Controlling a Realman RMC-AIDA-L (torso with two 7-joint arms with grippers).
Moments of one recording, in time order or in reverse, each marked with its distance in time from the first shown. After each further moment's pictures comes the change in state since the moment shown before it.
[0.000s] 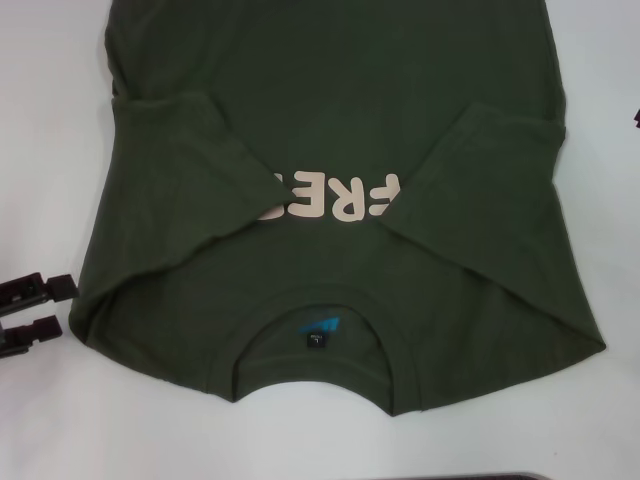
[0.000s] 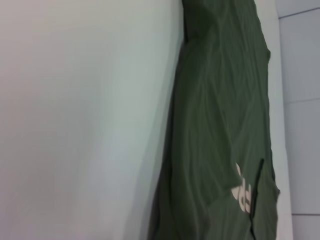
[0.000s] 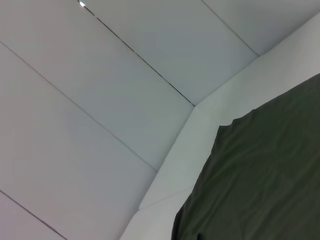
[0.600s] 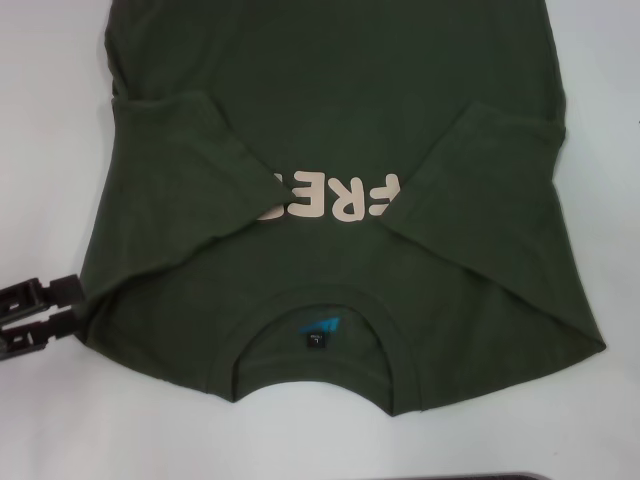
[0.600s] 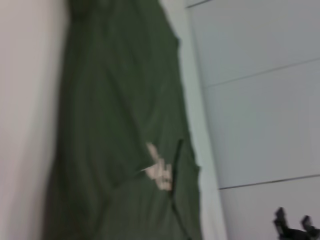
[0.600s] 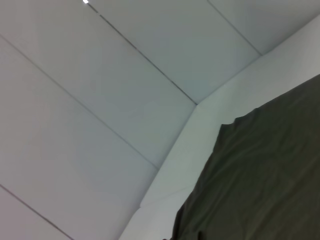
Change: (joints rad) left arm 0.037 -0.010 -0.006 0.000 -0.109 0.171 0.104; right arm -0.005 -0.007 -0.001 -0.005 0.000 -0.017 -0.003
